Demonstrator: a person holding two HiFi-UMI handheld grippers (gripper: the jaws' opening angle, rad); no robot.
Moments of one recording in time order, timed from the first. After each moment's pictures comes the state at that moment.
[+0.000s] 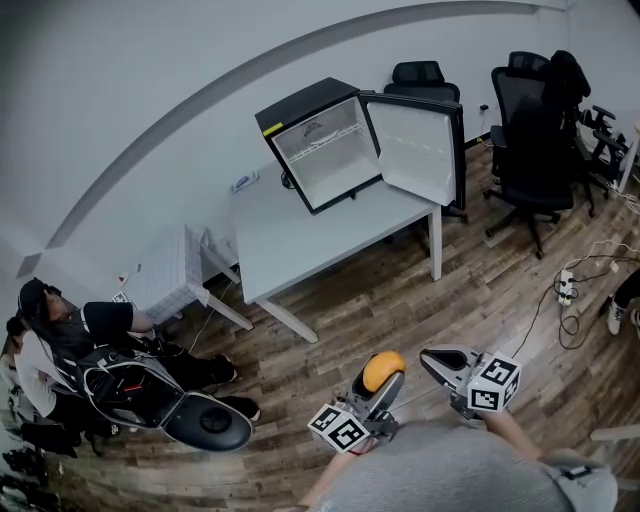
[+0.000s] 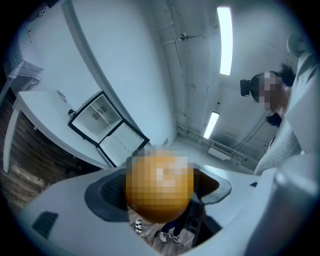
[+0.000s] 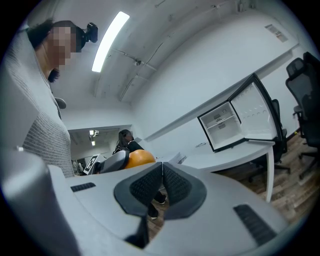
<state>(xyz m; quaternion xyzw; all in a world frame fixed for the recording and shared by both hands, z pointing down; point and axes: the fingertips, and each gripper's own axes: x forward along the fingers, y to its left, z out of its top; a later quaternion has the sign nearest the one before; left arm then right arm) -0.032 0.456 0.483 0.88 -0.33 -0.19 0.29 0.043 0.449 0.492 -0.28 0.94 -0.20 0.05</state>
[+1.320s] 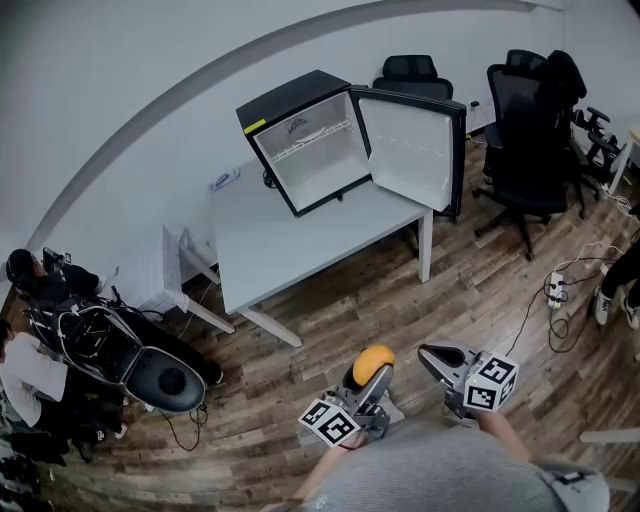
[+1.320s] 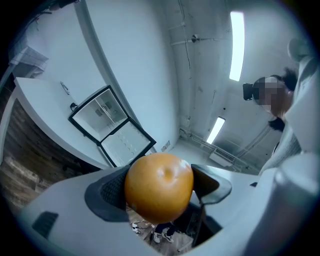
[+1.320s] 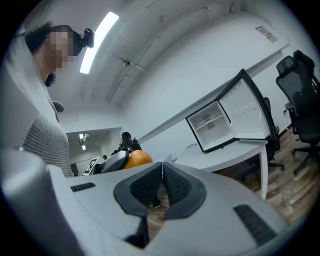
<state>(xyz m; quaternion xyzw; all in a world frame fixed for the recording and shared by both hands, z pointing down) -0.039 0.371 0.504 0.87 -0.32 -0.21 0.32 0.056 0.372 0.513 -0.33 0.92 -0.22 0.05</state>
